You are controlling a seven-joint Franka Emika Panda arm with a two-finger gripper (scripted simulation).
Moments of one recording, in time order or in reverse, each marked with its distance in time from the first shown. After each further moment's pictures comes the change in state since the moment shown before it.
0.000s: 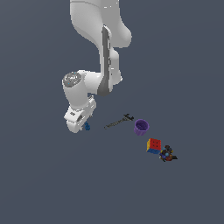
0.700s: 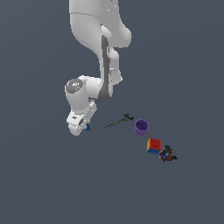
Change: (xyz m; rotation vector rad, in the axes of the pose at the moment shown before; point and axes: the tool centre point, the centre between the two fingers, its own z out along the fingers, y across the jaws) arm 0.000 0.000 0.029 0.000 0.000 -0.002
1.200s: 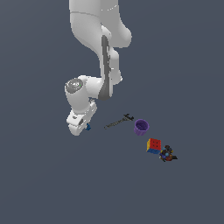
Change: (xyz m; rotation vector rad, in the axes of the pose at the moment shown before) arm 0.001 0.000 -0.002 0.001 0.000 0.000
